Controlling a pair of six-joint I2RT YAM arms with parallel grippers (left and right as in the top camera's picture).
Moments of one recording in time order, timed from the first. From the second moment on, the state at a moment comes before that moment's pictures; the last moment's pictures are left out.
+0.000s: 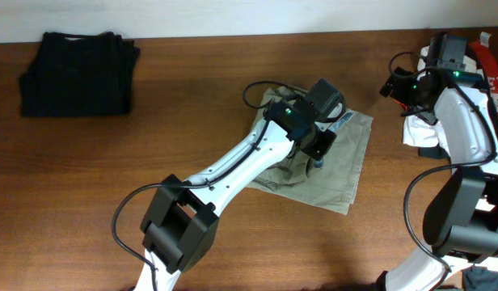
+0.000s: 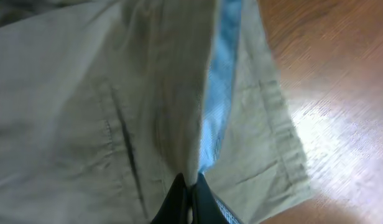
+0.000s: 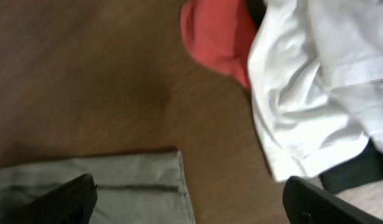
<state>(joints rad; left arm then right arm) -0.80 2.13 1.90 -0.85 0.09 -0.14 -0.24 1.90 1.58 -0.79 -0.03 0.38</state>
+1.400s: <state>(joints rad) -0.26 1.70 1.90 -1.17 0.02 -0.28 0.39 2.10 1.40 -0.52 -0.31 0.45</state>
